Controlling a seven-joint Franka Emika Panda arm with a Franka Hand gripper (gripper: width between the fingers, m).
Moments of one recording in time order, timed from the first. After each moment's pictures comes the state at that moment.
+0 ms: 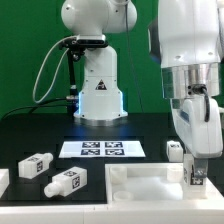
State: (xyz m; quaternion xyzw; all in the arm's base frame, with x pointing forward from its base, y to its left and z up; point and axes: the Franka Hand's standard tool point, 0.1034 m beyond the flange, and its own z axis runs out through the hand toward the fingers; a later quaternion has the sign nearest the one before) arm 0.637 0.117 0.067 -0.69 0.72 -0.02 0.08
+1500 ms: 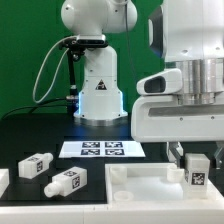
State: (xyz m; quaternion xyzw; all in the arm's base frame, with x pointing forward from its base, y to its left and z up) arm 0.639 0.116 0.075 -0.99 0.13 -0.05 0.04
